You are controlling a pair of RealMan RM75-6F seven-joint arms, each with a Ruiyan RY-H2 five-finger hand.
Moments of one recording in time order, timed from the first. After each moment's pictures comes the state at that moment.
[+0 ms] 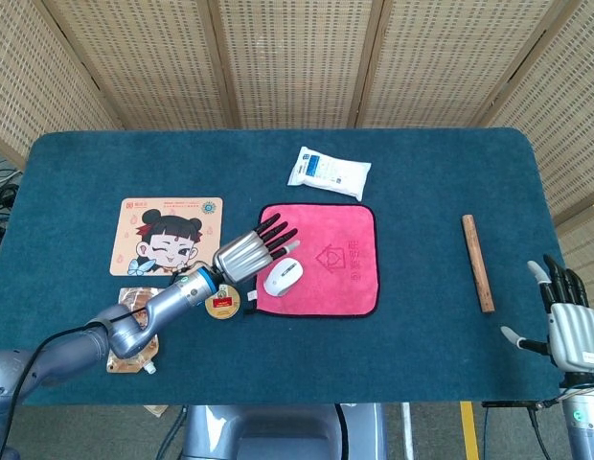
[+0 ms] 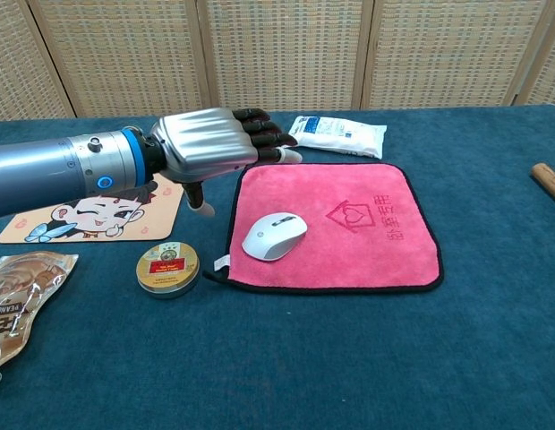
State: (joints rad) left arm -0.99 -1.70 -0.09 -0.96 1.71 0.86 0.34; right arm 0.12 -1.21 0.10 -1.48 -1.42 1.48 0.14
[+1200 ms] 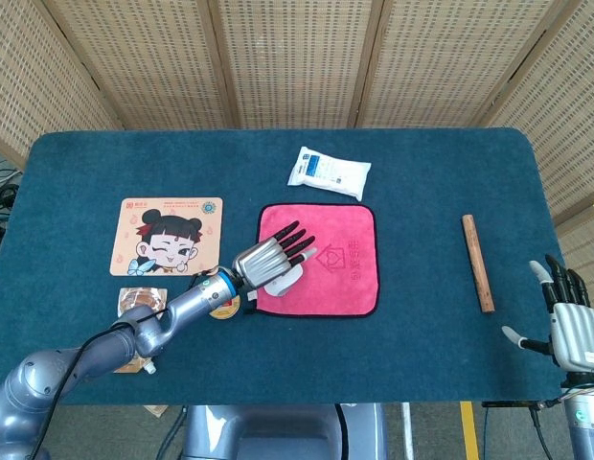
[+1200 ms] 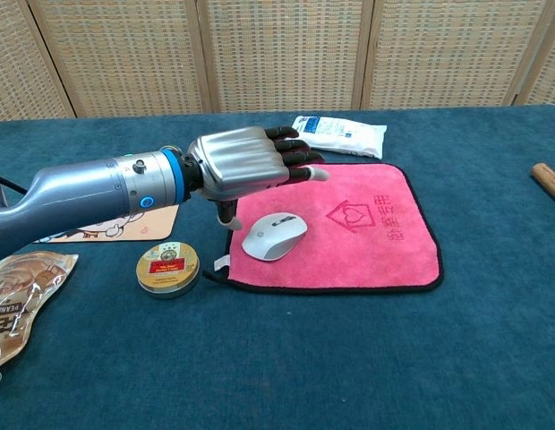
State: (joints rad) left arm -1.07 -1.83 -0.05 -0.81 1.68 0.87 0.31; right arm 0.11 -1.20 0.12 -1.48 -1.42 1.47 0.17
